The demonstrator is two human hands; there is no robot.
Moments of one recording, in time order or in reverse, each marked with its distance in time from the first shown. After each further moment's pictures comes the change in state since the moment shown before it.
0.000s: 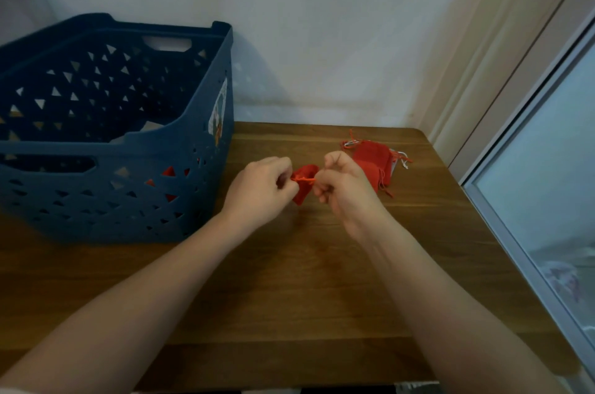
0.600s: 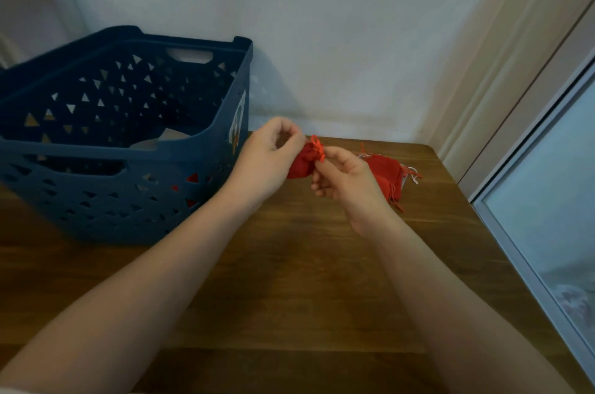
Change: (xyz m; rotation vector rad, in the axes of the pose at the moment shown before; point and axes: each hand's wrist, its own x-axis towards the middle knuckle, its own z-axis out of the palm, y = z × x) left_hand 0.016 0.017 -0.040 -0.657 0.169 -0.105; right_hand 0.003 -0.016 0.015 -0.101 -0.123 -0.179
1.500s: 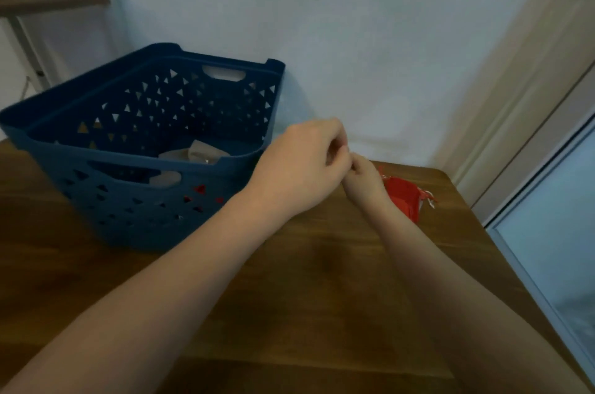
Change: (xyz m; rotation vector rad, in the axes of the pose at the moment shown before) left_hand -0.020 0.052 -0.047 0.513 -0.041 0.377; right_hand 0.063 0.011 0.013 -0.725 0.159 -0.074
